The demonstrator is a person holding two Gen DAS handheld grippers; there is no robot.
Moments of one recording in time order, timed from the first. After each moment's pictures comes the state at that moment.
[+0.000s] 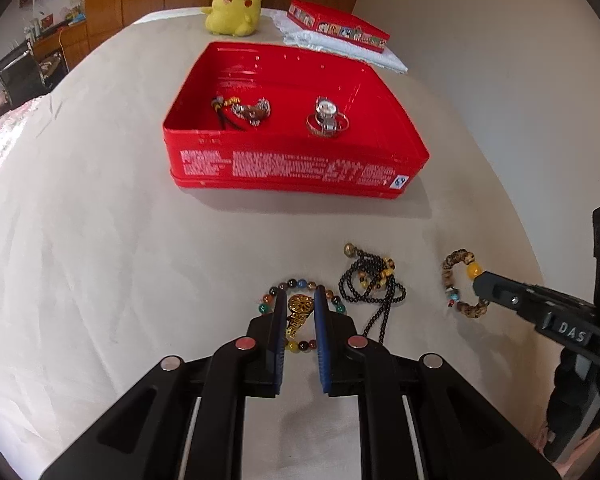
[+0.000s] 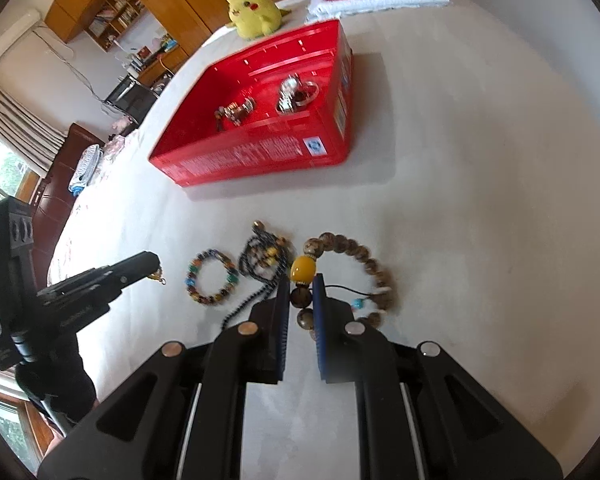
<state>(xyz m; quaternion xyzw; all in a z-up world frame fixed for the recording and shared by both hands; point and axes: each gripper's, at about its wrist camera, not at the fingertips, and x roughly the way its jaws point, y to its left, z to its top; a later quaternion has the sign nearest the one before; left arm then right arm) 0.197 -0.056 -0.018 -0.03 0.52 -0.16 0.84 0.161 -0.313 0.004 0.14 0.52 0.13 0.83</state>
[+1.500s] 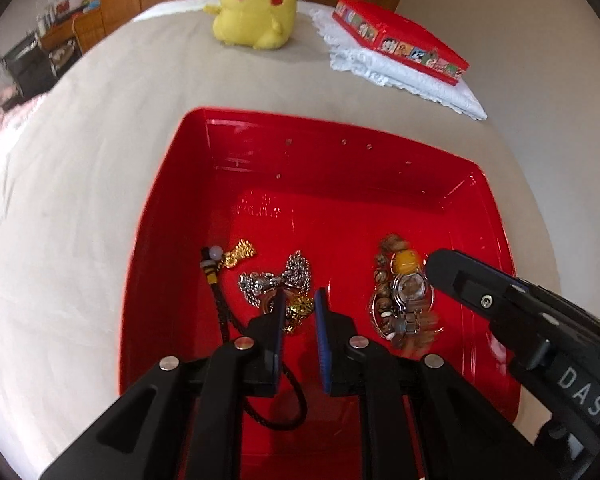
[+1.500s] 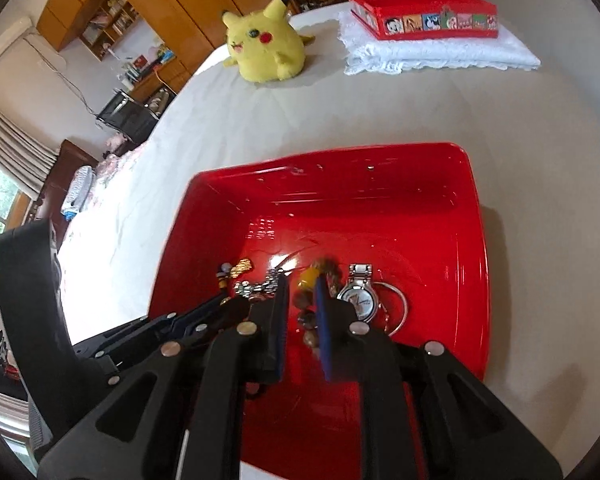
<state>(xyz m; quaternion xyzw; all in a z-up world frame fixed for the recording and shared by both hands) 0.437 -0.084 -0.045 -0.05 0.56 -0.10 0.82 0.420 -0.241 0.000 0.13 0.52 0.13 0.84</state>
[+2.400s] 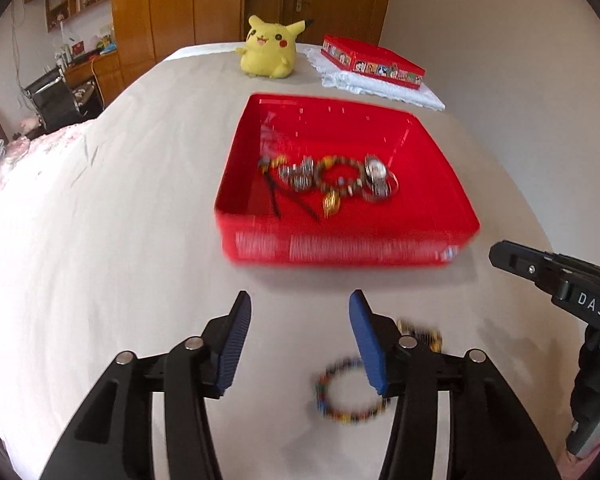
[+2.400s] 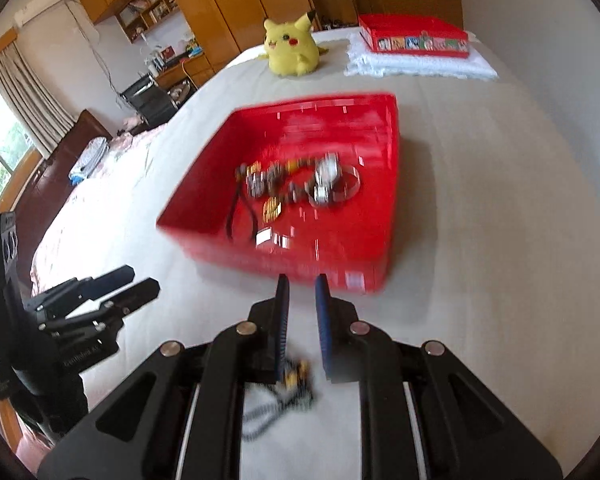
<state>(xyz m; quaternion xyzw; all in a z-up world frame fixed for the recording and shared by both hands) 0.231 -0.041 -0.005 -0.01 0.47 -0.09 0.88 0.226 -0.279 0.019 0.08 0.48 0.15 0.86</state>
